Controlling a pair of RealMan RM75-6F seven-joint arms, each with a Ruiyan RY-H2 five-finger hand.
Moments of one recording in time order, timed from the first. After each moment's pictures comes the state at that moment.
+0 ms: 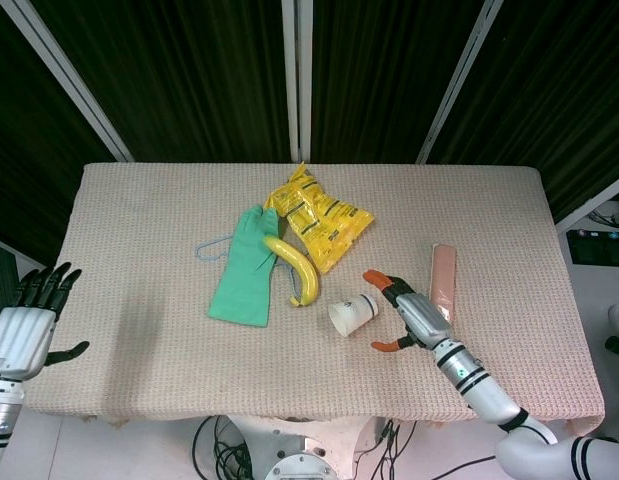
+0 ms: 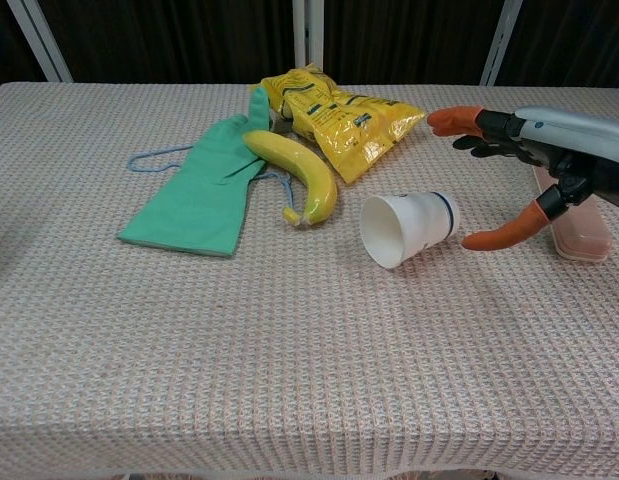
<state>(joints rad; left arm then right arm) -0.17 -1.01 -0.05 -1.74 1.51 1.42 0.14 0.54 -1.35 0.10 -1.69 -1.39 0.97 0.23</state>
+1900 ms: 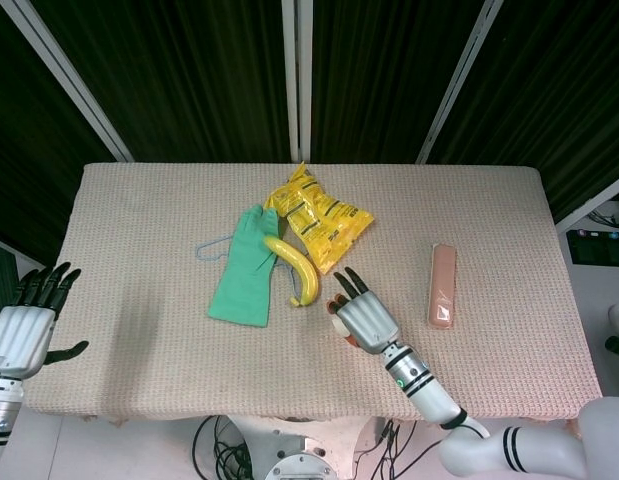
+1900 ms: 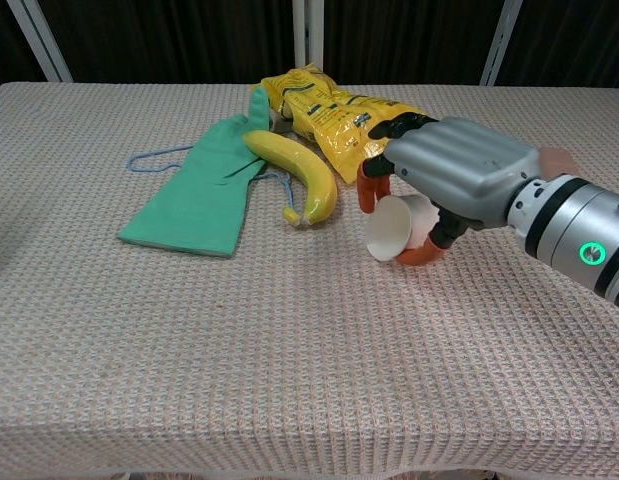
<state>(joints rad) -0.18 -1.01 -0.05 -1.73 1.50 1.41 0.13 0.65 -1.64 0.08 -1.60 -1.32 1.11 -0.61</state>
